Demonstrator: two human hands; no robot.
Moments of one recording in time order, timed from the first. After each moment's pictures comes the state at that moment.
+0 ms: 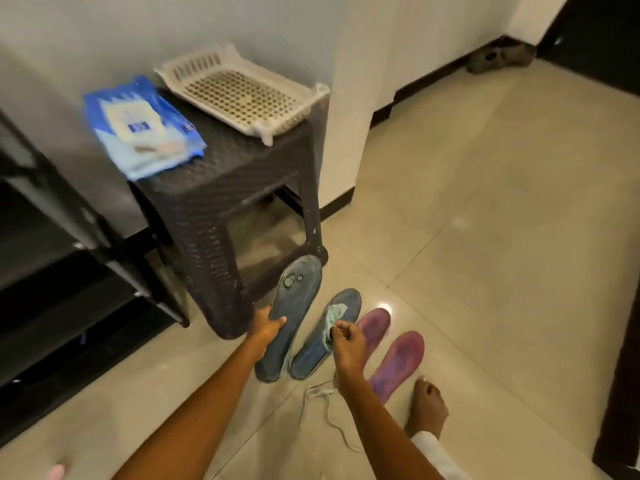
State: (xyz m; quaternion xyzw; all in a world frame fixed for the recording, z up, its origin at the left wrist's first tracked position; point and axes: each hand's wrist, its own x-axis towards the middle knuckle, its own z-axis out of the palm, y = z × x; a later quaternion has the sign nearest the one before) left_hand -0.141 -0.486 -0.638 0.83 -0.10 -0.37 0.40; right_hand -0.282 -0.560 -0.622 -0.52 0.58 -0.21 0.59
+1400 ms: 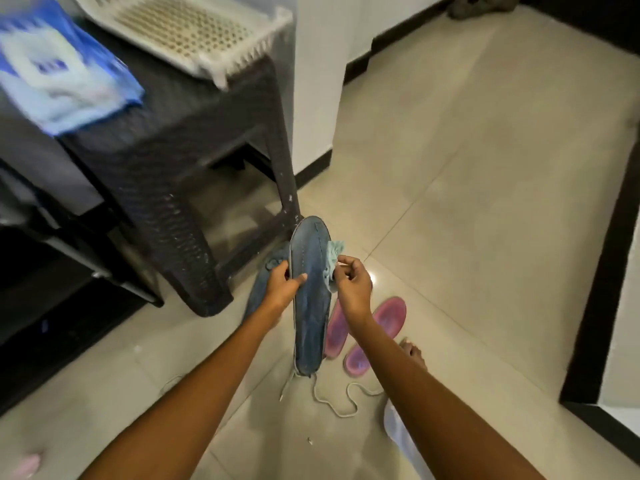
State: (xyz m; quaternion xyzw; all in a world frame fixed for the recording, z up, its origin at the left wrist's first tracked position) left_hand -0.182 -0.548 -0.634 0.76 -0.13 -0.39 0.51; right_hand -0.286 -0.618 -0.608 -0.57 0.51 -0.27 0.58
